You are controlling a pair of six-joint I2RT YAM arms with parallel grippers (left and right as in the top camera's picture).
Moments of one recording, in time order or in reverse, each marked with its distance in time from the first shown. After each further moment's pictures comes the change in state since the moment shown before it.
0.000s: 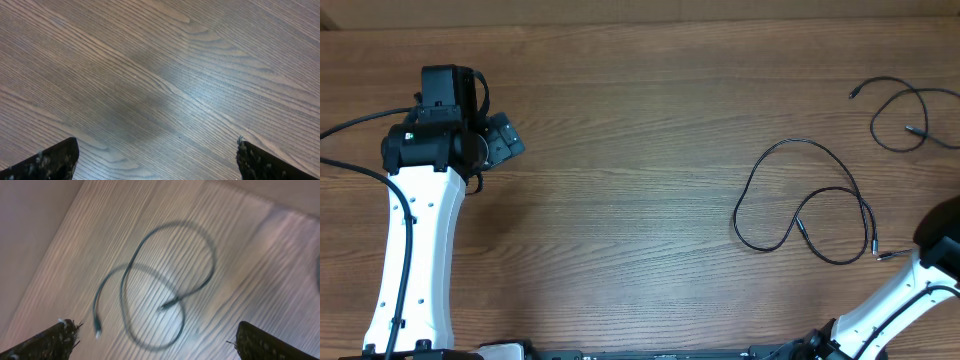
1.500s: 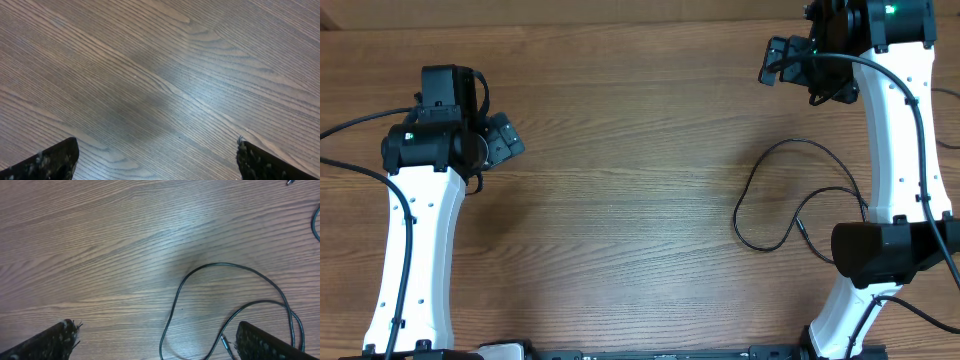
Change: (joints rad) left arm 0.000 0.000 0.000 0.000 0.000 0.000; right arm 0.698 -0.198 0.000 -0.430 -0.064 -0.153
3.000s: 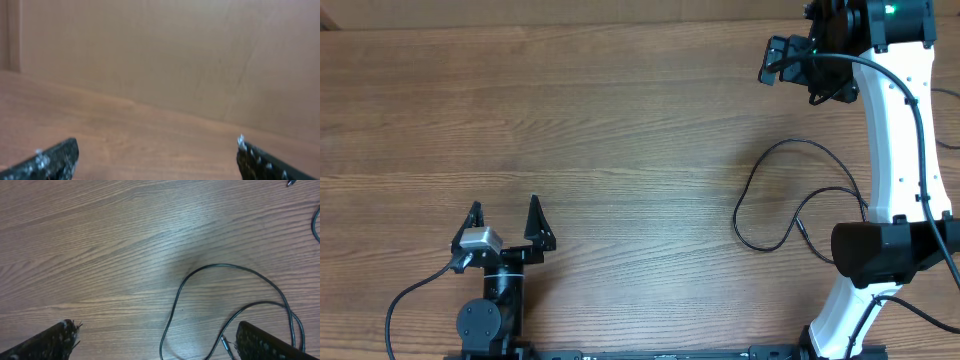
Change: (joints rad) left arm -0.114 -1.407 -1.417 1.244 0.089 0.221; right arm 0.000 0.000 0.000 0.006 0.000 -0.002
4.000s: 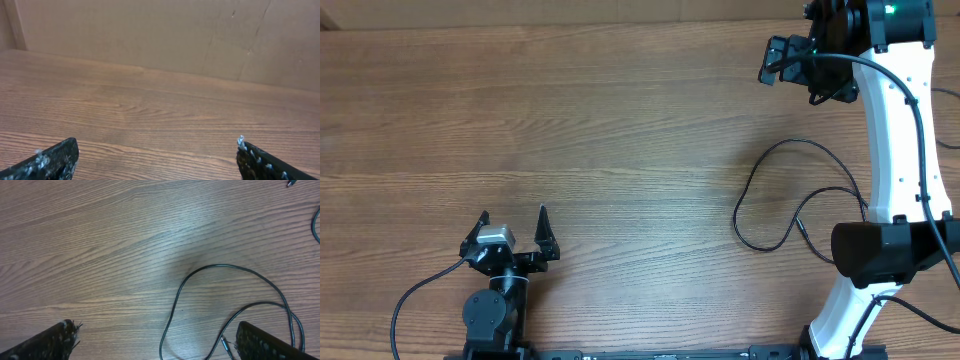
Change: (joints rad) left arm 0.001 -0.043 0.000 -0.220 0.008 0.099; right arm 0.000 0.000 0.000 -0.001 0.000 -0.001
